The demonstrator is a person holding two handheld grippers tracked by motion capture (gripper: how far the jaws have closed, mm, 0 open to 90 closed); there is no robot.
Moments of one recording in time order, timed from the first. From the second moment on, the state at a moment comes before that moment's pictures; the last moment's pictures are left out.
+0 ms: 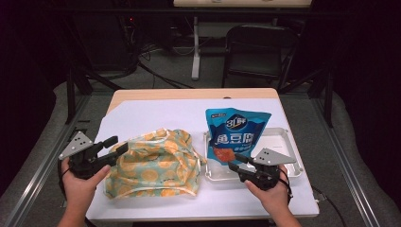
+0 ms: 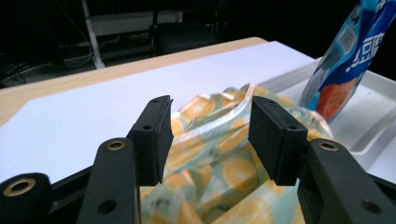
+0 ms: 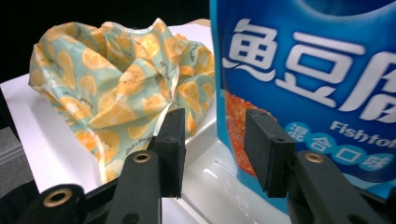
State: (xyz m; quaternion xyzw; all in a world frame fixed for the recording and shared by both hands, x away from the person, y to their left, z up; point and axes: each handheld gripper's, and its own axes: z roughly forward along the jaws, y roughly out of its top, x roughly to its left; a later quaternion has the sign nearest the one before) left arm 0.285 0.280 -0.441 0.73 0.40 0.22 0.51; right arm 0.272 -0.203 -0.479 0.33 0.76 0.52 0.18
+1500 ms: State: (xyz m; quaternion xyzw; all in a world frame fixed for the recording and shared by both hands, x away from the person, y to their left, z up) left arm 0.276 0.282 -0.498 0.74 0.41 0.22 0.48; right arm 0.269 -0.173 -0.535 0.29 0.81 0.49 0.15
